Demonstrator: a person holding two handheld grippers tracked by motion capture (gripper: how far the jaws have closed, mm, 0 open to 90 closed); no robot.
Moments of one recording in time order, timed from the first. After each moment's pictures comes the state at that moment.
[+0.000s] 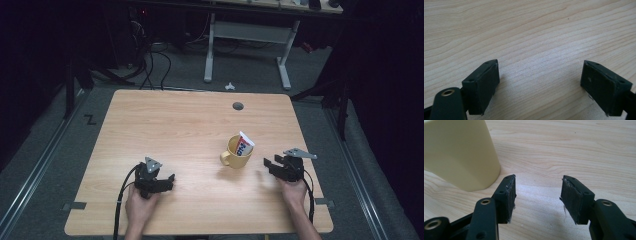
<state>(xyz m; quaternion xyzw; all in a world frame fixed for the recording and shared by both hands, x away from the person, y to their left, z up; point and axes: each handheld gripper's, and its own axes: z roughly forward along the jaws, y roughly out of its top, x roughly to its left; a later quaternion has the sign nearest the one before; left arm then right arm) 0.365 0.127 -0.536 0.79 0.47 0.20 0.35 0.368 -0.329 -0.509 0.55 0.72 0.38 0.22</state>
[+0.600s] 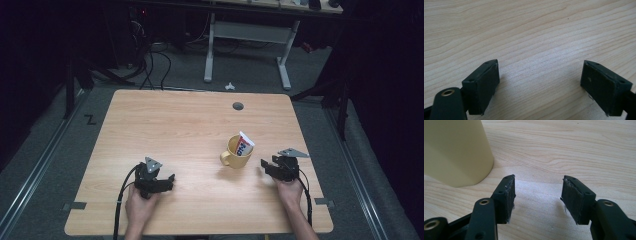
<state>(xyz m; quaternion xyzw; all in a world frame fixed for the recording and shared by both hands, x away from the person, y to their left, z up) 0.365 0.127 -0.536 0.79 0.47 0.20 0.34 0.376 -0.320 -0.521 0.55 0.72 0.35 0.22</state>
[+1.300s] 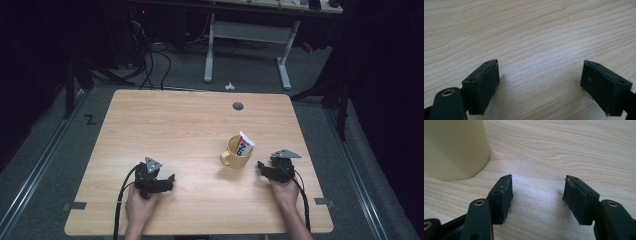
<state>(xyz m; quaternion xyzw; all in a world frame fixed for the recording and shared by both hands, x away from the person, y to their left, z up) 0.365 0.127 -0.536 0.79 0.47 0.20 0.34 0.380 -0.307 -0.530 0.54 0.74 0.31 0.24</state>
